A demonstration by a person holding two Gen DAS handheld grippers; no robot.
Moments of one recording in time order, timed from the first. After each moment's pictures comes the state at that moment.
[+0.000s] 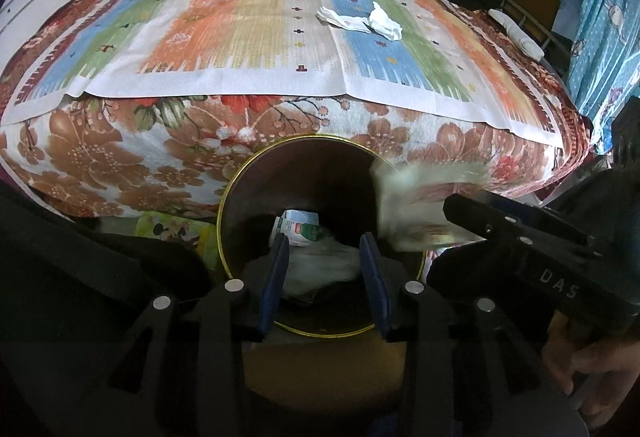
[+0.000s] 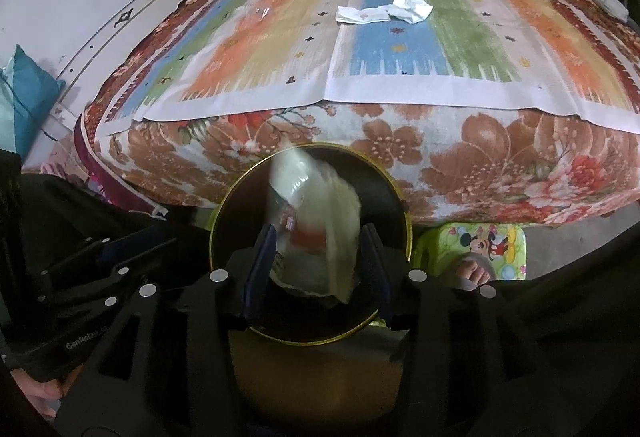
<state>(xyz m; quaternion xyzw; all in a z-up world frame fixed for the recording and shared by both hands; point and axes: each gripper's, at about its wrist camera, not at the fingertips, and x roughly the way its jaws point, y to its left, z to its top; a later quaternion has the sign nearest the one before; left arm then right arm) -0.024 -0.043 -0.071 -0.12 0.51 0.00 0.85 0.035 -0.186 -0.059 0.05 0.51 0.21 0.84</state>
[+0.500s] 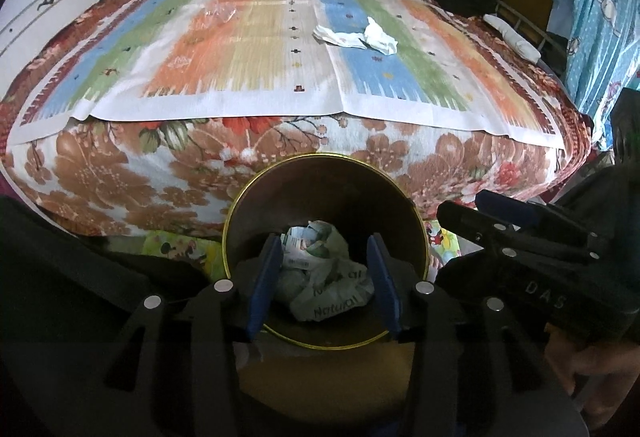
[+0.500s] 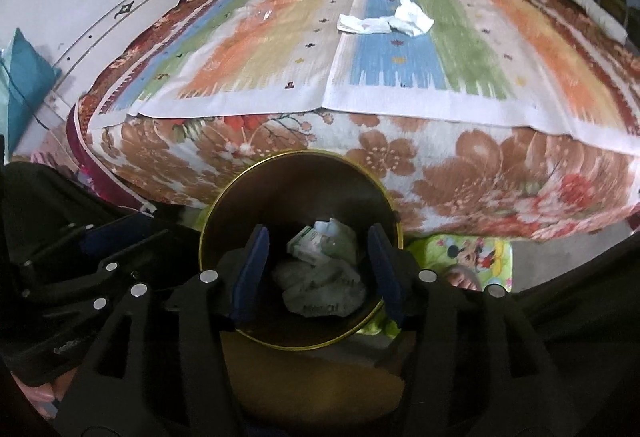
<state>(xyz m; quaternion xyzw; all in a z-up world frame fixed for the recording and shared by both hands) -0.024 -0.048 -0.062 -0.10 0.48 0.01 0.87 0.032 -0.178 -0.051 0.01 0.49 0.20 0.85</state>
